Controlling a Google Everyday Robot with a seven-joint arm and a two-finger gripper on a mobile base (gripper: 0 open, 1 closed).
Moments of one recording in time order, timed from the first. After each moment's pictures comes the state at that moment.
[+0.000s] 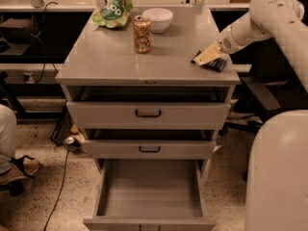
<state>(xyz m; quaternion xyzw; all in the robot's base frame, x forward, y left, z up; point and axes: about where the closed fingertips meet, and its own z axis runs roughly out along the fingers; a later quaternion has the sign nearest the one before) 0.791 -0.220 0.829 -0.37 0.86 0.07 0.35</state>
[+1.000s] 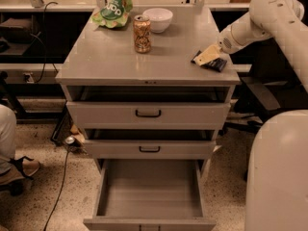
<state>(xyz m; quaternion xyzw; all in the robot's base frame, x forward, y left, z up) 0.791 -0.220 0.829 -0.37 0.86 0.07 0.35</state>
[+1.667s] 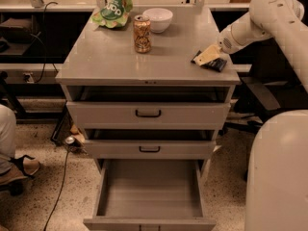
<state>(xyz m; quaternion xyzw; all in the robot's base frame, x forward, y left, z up) 0.791 -0.220 0.829 -0.37 0.86 0.07 0.35</state>
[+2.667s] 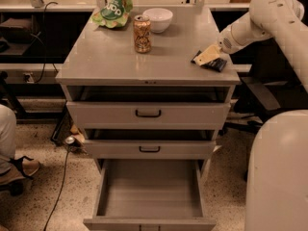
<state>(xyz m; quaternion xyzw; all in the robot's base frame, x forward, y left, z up) 0.791 -0.220 0.829 -0.37 0.86 0.07 0.35</state>
